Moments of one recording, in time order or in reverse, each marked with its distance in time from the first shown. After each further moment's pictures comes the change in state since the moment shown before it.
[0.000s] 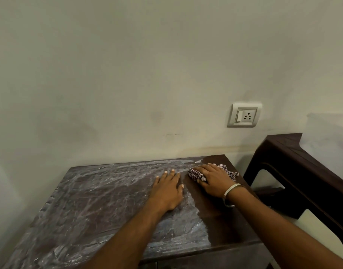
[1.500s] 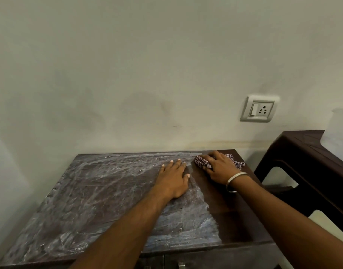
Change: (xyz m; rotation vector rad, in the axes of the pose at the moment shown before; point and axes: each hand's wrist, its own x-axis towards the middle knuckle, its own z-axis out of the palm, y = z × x) left_hand 0.012 -0.011 -0.005 -0.016 0.004 0.006; right_hand 0.032 0.002 0.003 -0.050 0.064 0.026
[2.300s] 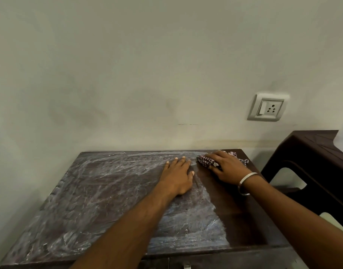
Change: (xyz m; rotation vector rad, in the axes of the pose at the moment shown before) left_hand 0.010 -0.006 -0.001 -0.004 0.012 0.012; right_hand 0.001 0.009 0.000 0.061 0.060 -0.113
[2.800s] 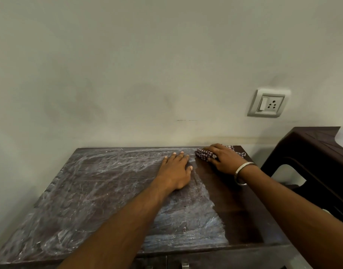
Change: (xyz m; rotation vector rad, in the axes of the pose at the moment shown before) left_hand 0.007 -0.004 -0.001 -0.004 0.005 0.013; right_hand 0.020 0.002 -0.004 0.050 -0.055 0.040
